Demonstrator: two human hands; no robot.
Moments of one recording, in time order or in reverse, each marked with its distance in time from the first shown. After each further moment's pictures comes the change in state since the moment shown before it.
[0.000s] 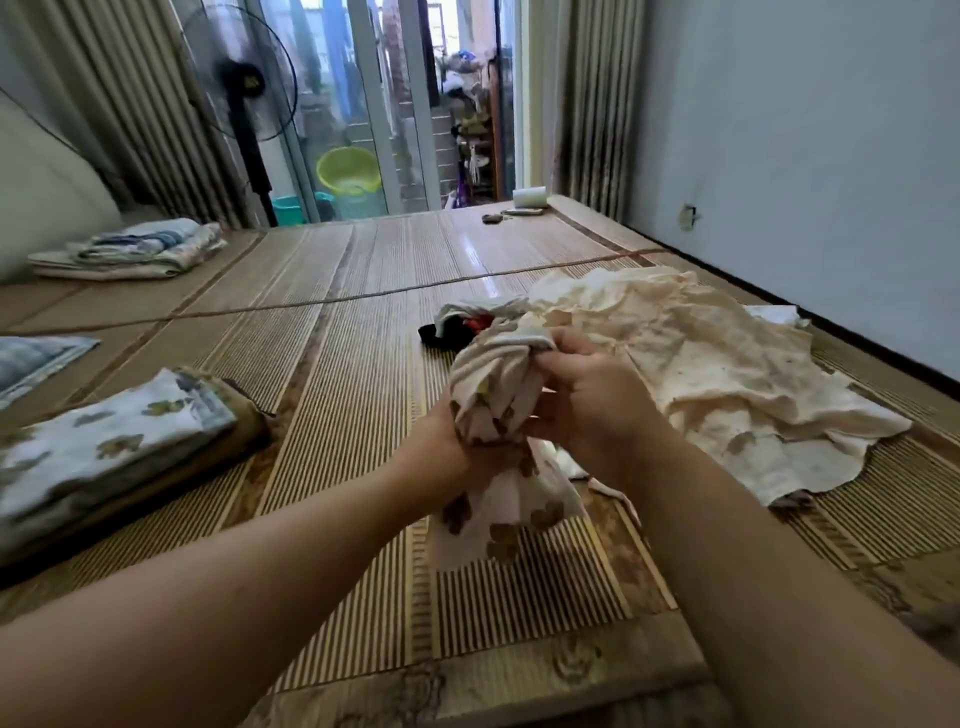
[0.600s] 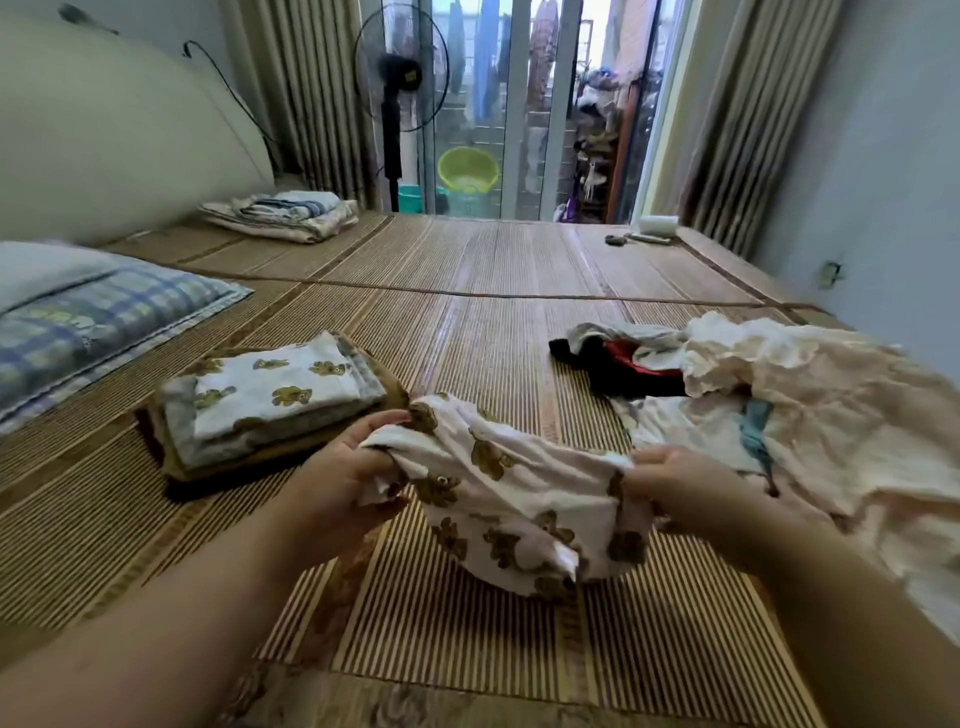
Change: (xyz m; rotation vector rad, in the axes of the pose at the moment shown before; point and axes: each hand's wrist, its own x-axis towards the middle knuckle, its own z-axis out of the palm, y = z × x) left_hand -0.109 -0.085 -0.163 -0.738 0.370 -0.317; right_hand 0.028 0.046 0.058 -0.946 -0.224 0.277
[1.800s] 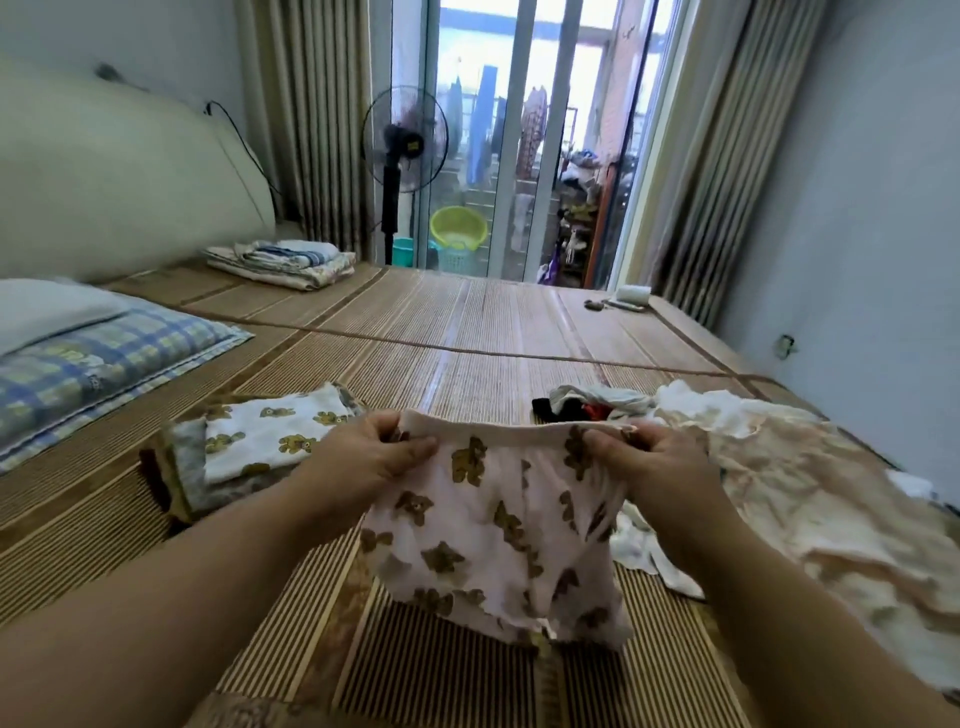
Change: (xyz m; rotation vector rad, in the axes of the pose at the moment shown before) left_hand -0.037 0.072 0.026 0.303 -0.038 0.191; right_hand -0.039 -0.072 -0.005 0.424 0.395 -0.346
